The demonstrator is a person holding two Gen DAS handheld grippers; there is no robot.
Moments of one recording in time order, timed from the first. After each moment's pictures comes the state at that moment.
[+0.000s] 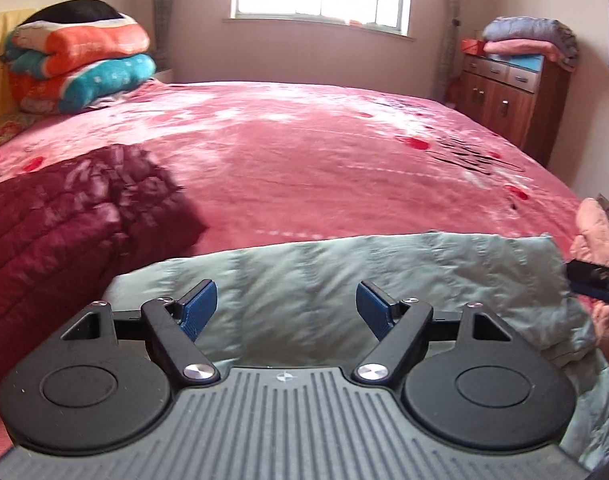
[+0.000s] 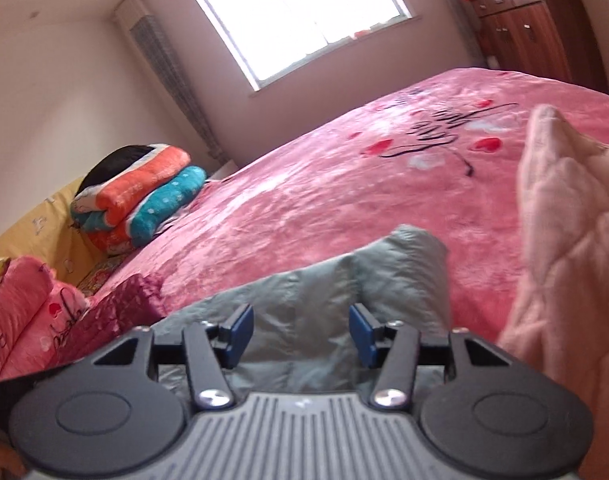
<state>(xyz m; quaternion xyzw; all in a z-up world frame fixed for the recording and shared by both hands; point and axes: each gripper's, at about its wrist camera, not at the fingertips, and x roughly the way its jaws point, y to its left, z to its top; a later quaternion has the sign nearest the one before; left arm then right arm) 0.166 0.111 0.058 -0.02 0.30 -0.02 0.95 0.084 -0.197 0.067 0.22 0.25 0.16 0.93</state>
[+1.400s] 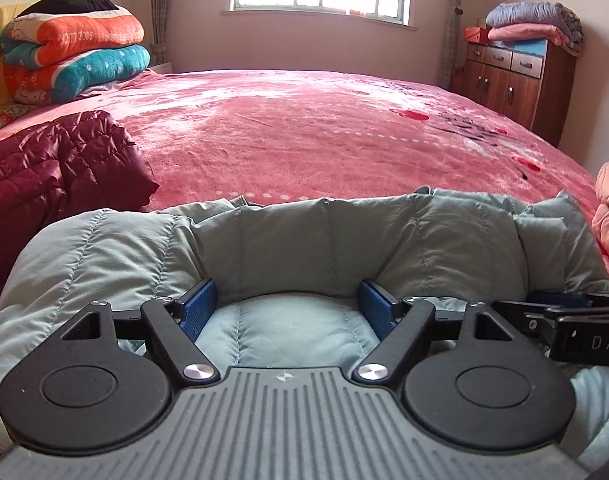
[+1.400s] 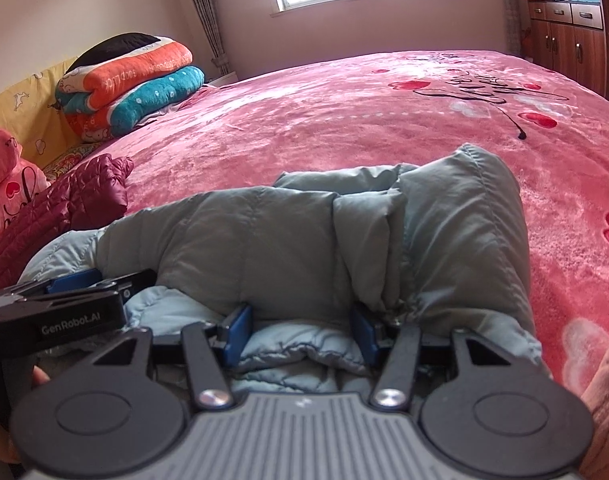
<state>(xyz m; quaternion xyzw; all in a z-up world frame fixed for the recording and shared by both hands) 0.183 0.066 0.002 -0.02 0.29 0.00 0.96 0.121 -0.137 0.021 0.08 0.33 0.15 0.93</state>
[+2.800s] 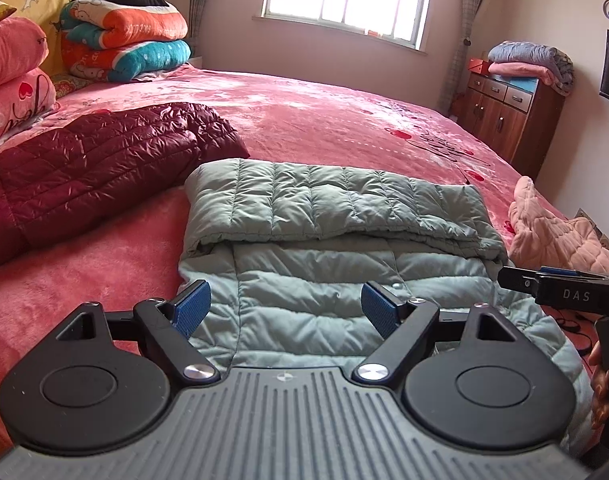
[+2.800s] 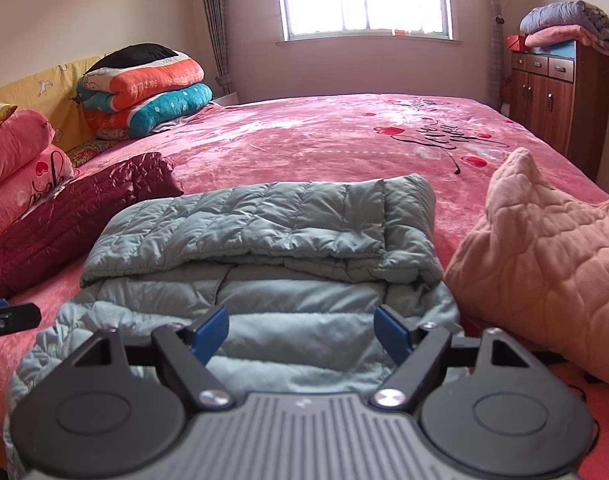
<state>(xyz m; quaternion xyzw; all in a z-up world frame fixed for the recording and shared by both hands) -0.080 0.135 0.092 -0.07 0.30 0.01 0.95 -0.059 -0.131 0.085 0.02 0.29 0.11 0.95</state>
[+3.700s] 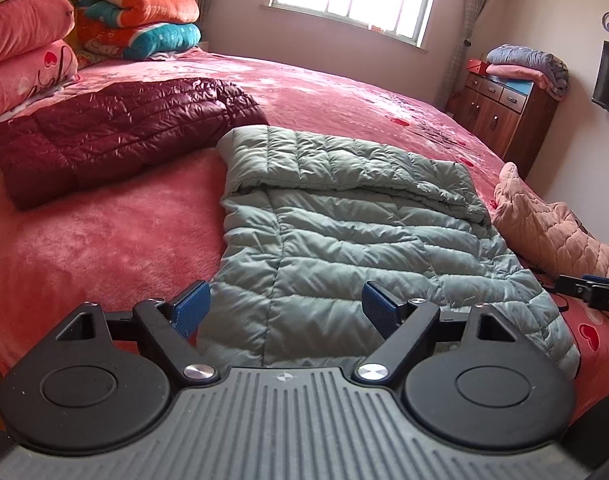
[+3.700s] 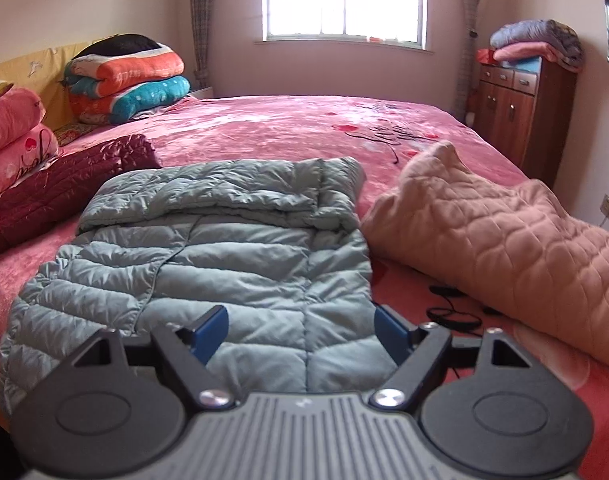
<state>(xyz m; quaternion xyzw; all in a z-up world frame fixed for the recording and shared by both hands) -0.151 0.171 0.077 -0.10 0.31 0.00 0.94 -0.158 -0.175 0.090 -0.01 0.29 0.06 0.95</state>
